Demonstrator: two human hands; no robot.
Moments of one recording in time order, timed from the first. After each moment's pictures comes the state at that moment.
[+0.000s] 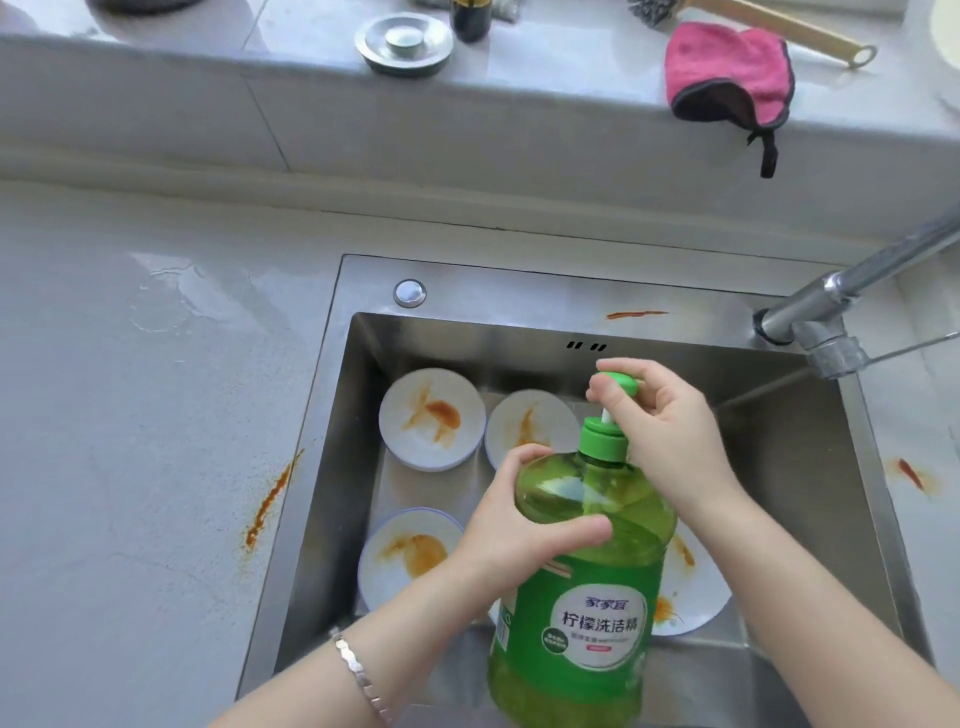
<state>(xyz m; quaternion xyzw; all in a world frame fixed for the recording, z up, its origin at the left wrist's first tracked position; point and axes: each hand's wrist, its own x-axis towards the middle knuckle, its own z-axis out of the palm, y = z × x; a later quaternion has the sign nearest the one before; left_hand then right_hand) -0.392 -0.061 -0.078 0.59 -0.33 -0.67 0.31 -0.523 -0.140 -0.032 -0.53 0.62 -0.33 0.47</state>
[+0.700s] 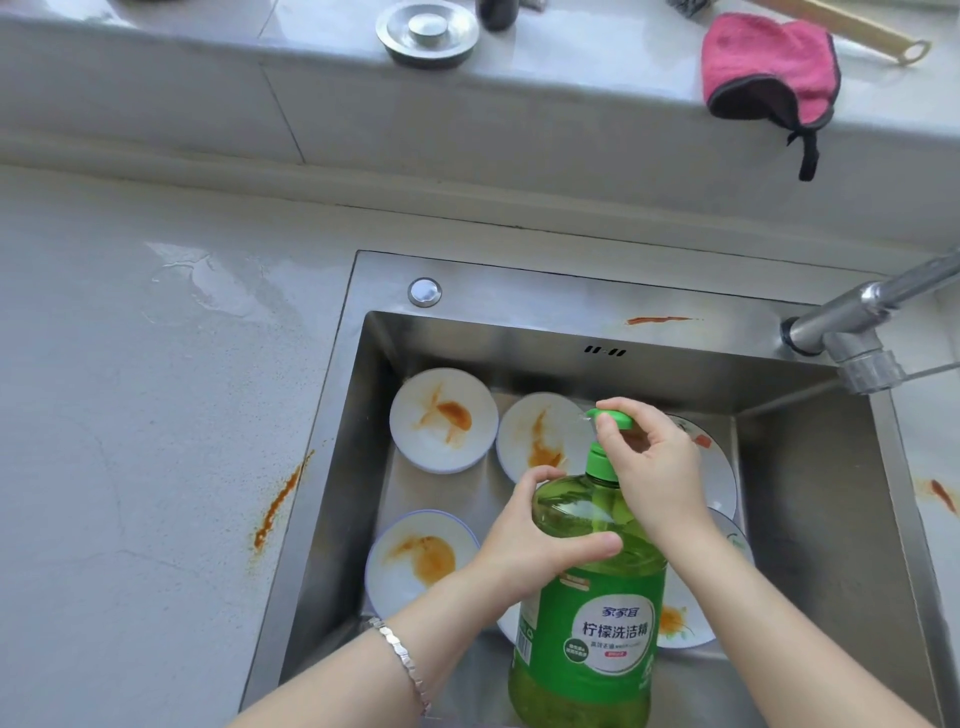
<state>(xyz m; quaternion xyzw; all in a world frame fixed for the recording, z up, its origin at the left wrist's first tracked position) -0.397 -0.064 -0.109 0.60 -0.32 -0.69 0.26 -0.519 -0.132 -0.079 -0.58 0.66 -0.29 0.38</state>
